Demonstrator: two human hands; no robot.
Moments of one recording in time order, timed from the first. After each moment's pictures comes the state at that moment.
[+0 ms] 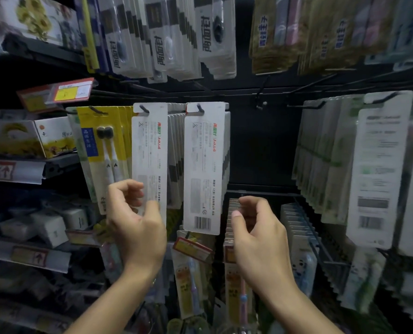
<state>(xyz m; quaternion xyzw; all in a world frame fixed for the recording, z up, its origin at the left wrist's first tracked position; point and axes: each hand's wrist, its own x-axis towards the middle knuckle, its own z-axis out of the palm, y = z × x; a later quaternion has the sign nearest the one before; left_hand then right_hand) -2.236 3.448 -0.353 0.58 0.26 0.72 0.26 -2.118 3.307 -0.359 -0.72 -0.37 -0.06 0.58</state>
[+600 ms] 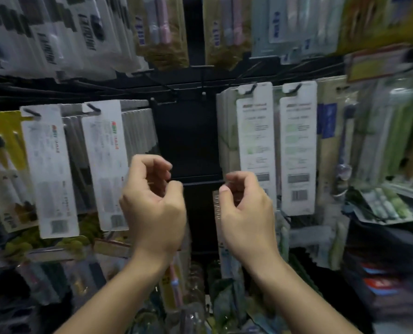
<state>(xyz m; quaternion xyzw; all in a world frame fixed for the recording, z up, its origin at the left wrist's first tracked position) -2.147 3.306 -0.317 0.68 0.10 0.65 0.32 -2.057 3.208 -0.345 -0.71 -0.30 -0.15 0.62</state>
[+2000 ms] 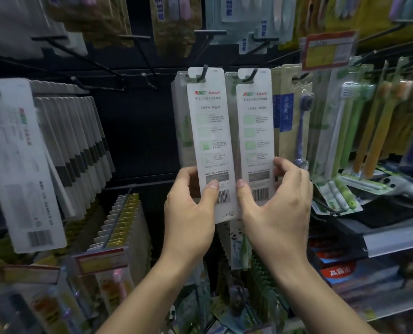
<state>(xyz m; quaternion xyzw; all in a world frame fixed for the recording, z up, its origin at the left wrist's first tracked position) -2.051 3.255 -0.352 0.70 0.03 0.42 0.58 -1.990 3.141 -0.362 -0.75 -0.18 -0.36 0.53</state>
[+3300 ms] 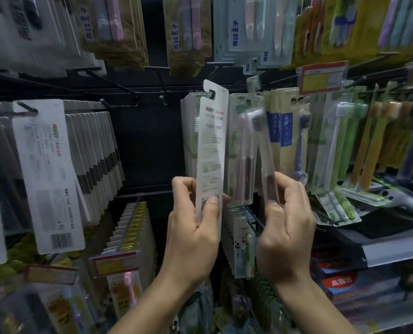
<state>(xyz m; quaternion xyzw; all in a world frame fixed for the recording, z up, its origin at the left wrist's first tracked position) -2.091 3.248 -0.346 0.73 -0.02 0.44 0.52 -2.013 3.131 -0.359 -0.64 -0.28 -0.37 0.61</state>
